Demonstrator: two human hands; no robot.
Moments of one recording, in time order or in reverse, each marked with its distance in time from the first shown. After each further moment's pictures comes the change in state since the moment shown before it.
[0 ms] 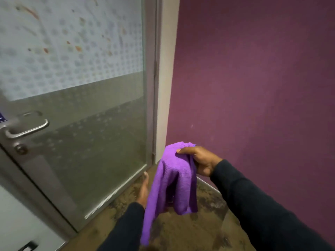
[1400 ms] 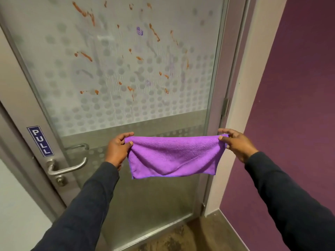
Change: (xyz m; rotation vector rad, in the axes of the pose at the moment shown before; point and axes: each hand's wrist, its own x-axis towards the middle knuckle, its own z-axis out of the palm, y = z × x) left_hand 0.070 0.420 -0.029 0.572 0.795 1.101; right_hand 0.397 -0.246 -0.039 -0.370 -0.028 -0.427
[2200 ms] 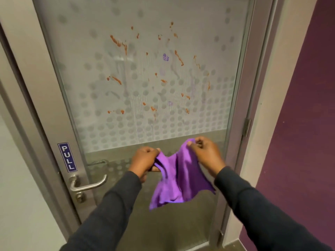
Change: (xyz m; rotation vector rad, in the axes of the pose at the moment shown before) left_hand -0.009 0.059 0.013 -0.034 -0.037 -0.169; right_hand -0.015 -0.063 0.171 -0.218 0.000 -0.331
